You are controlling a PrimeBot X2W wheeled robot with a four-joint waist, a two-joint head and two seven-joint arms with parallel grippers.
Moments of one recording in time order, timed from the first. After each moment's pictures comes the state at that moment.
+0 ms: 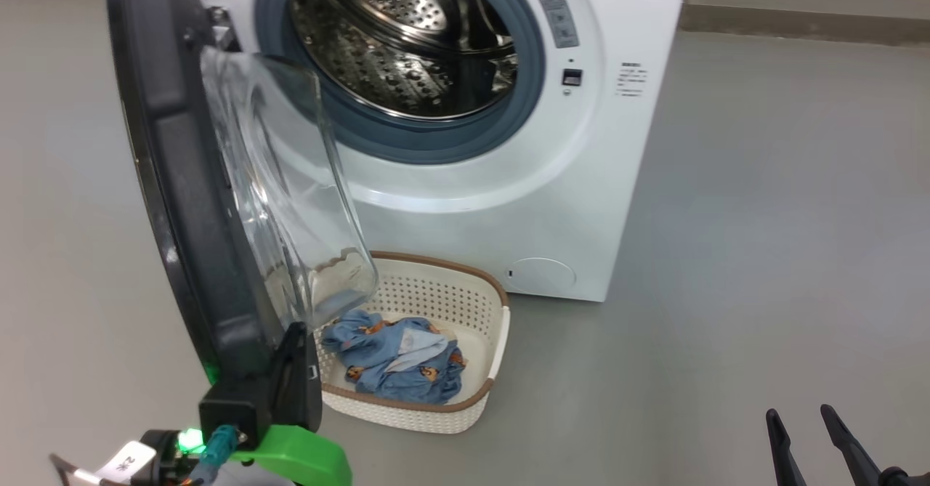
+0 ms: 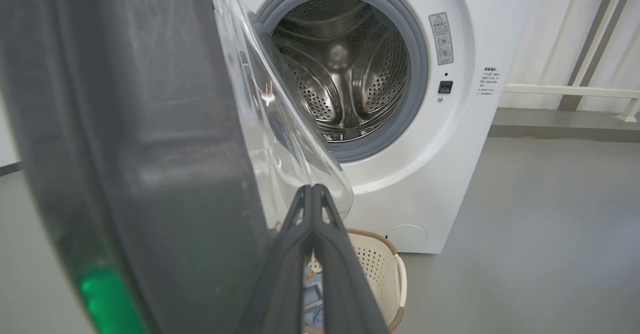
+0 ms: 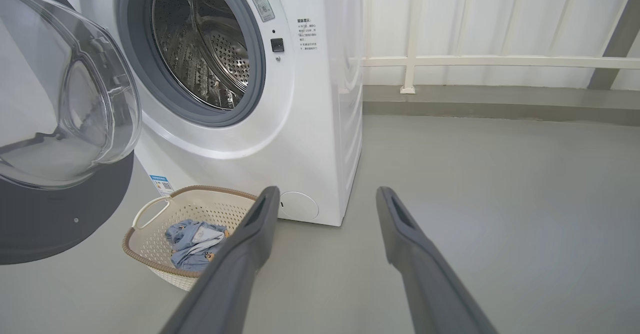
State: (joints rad) left arm -0.09 0.13 -0.36 0.00 -0.24 0.24 0.01; right arm 0.21 -0.13 -0.11 0.06 0.23 0.13 -0.25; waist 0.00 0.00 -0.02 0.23
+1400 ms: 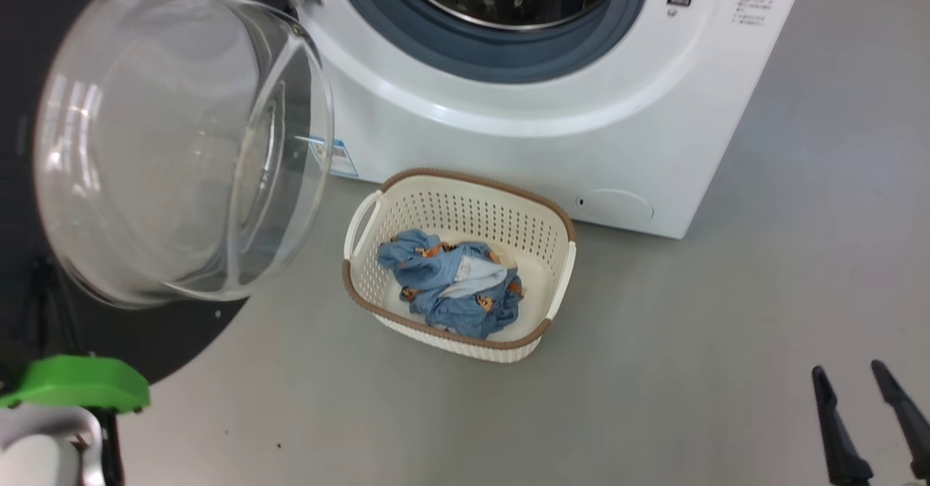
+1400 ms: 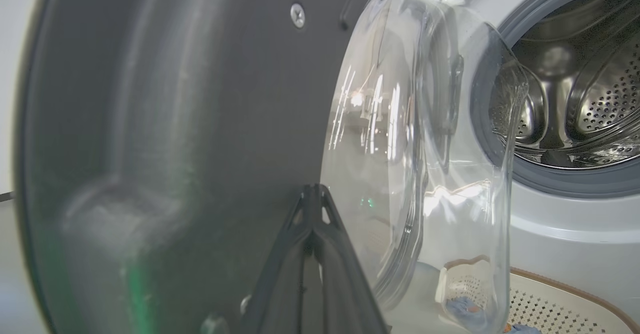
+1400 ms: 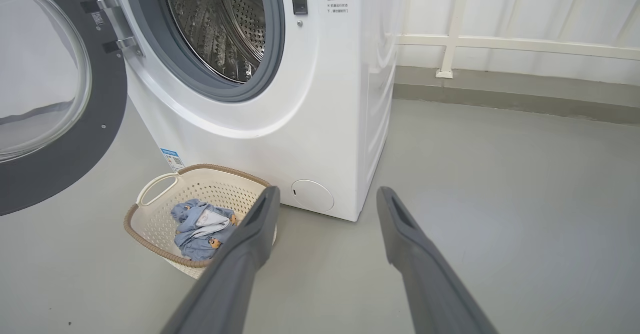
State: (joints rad) left arm -0.26 0.29 -0.08 0.27 -0.38 0.22 -0.20; right arm 0.18 -0.19 -0.16 0.00 0.23 0.13 -0.25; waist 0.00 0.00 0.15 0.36
